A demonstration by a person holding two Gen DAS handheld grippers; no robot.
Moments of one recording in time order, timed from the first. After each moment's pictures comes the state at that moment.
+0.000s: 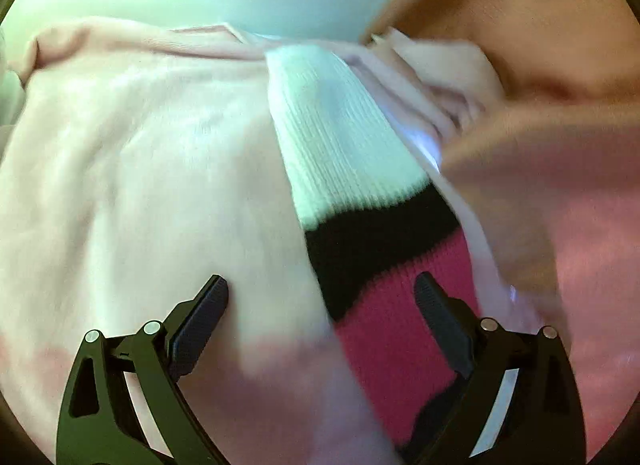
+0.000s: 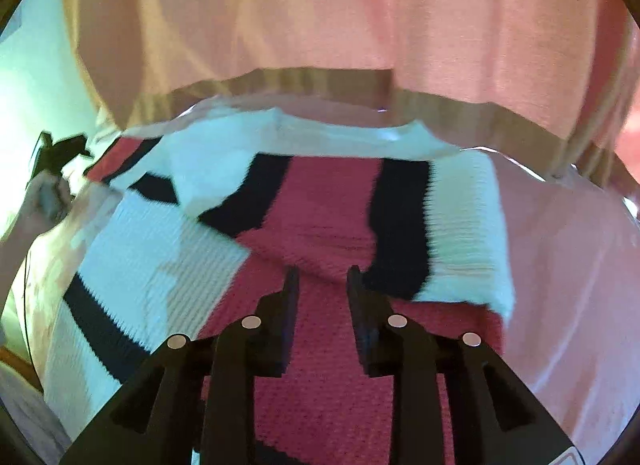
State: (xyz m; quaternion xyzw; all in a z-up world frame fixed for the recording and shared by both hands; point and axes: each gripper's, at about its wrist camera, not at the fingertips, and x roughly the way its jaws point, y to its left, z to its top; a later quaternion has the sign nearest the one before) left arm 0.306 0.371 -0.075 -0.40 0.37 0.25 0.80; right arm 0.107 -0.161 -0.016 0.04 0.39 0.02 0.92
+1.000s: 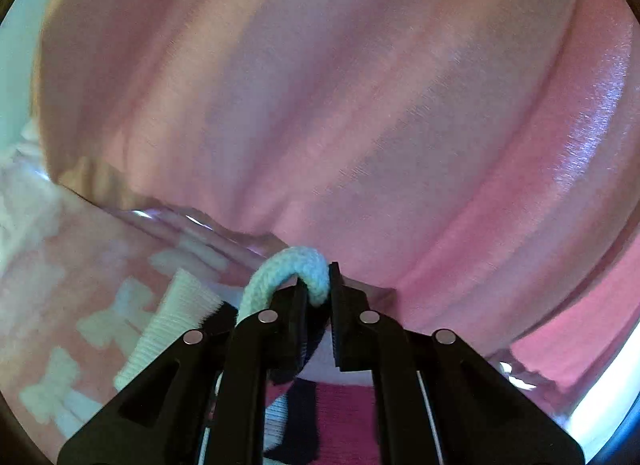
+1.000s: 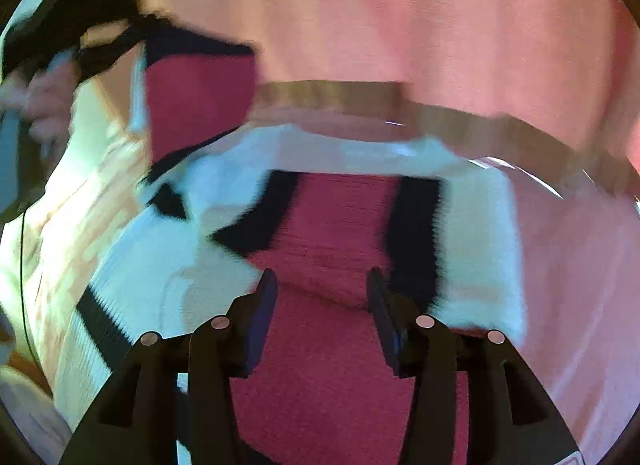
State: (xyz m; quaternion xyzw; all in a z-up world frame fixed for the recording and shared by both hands) left arm 0.276 0.044 0.113 -0.22 0.28 -0.13 0.93; right arm 0.120 -0.152 -0.007 0.04 0.37 0.07 0.92
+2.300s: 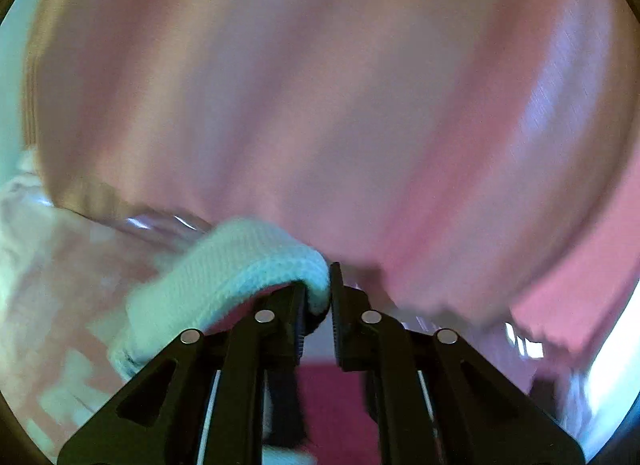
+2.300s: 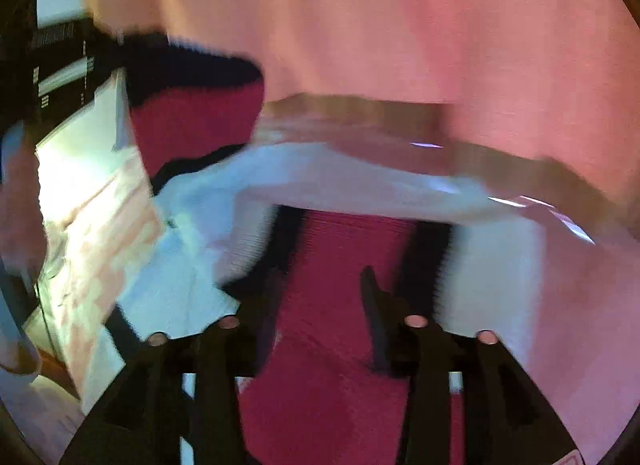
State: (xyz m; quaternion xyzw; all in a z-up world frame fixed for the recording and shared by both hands) left arm 0.229 -0.010 0.108 -0.15 0.29 -0.19 0.92; right arm 0.148 -0.168 0.034 0.05 0.40 0.09 0.91
